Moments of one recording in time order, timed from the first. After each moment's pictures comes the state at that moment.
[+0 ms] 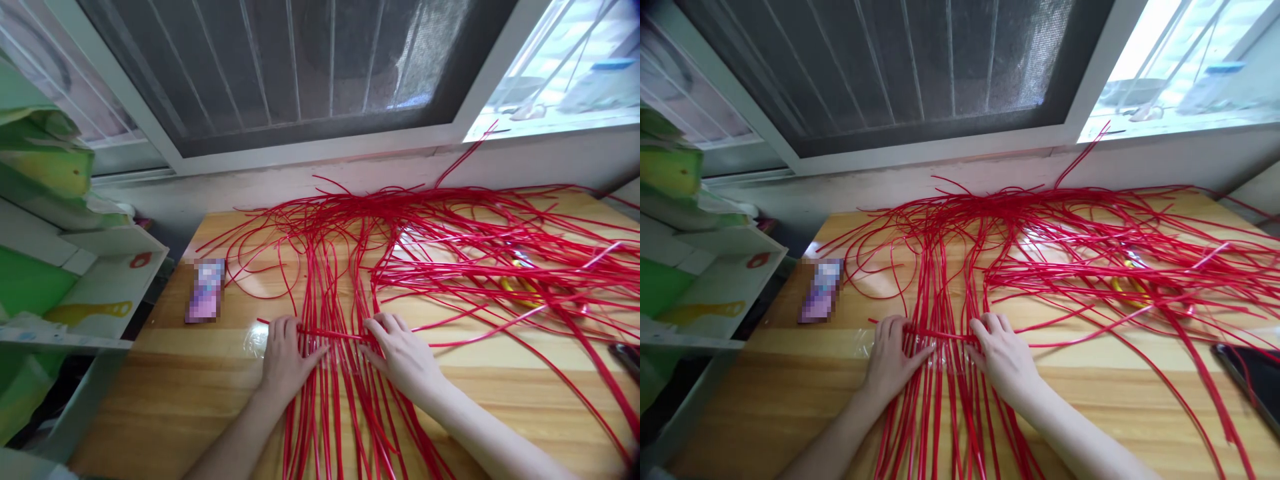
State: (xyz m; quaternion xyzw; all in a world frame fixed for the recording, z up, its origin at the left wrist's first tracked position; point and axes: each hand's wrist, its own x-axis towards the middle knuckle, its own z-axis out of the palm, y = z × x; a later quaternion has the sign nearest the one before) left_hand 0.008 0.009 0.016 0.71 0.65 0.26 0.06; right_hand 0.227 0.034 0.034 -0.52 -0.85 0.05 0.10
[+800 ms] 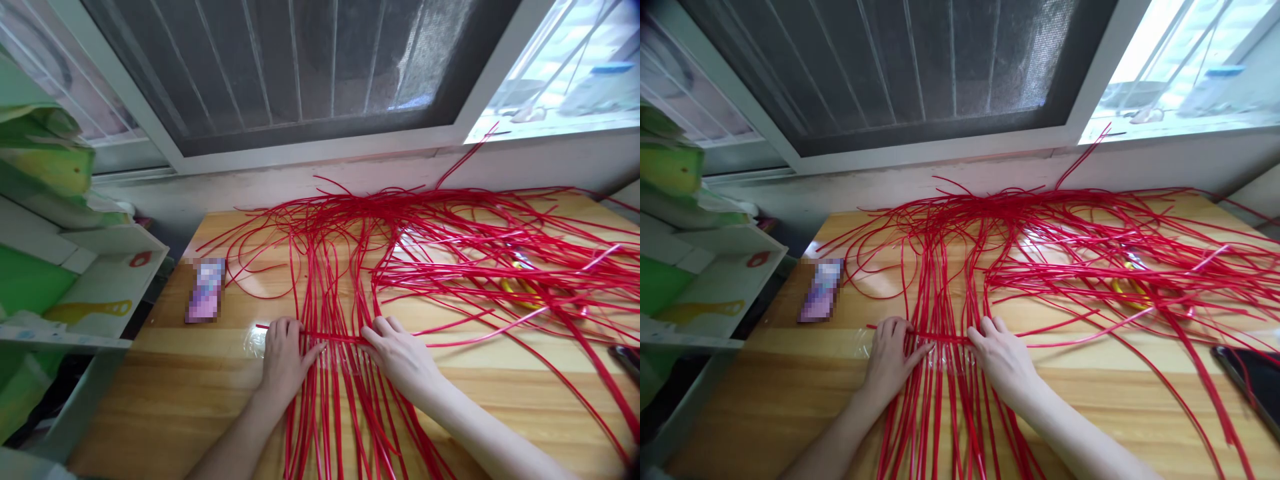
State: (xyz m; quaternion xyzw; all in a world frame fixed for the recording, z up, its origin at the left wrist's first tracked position) left_hand 0.006 0.011 0.023 0.71 0.66 0.22 0.08; right_hand 0.223 0.037 0.033 -0.50 -0.87 0.02 0.03
